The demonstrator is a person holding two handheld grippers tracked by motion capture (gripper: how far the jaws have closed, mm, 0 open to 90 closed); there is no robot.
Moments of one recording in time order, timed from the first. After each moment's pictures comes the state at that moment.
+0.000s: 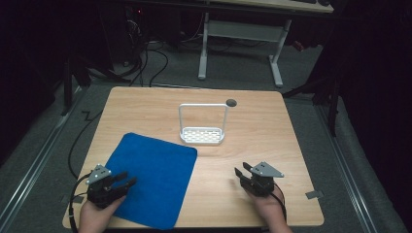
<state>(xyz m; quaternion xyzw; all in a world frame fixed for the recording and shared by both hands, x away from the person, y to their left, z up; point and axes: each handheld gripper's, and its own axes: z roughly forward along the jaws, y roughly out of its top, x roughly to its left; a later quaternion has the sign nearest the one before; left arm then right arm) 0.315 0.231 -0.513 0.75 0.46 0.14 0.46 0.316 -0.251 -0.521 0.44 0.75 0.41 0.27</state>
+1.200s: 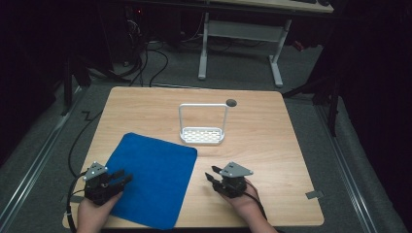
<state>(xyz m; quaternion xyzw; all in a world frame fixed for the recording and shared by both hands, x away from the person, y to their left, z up) 0.321 0.244 -0.515 0.73 0.49 0.14 0.45 0.321 -0.161 -0.514 0.34 0.81 0.43 0.20</state>
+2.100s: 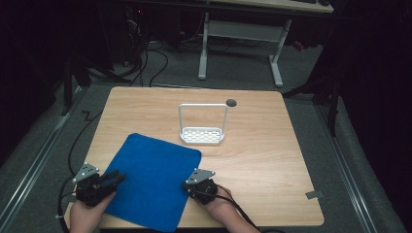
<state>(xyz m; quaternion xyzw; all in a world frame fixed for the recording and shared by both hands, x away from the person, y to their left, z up) 0.314 0.260 -0.507 0.72 0.50 0.14 0.46 0.320 -0.091 -0.531 0.28 0.87 0.38 0.12</state>
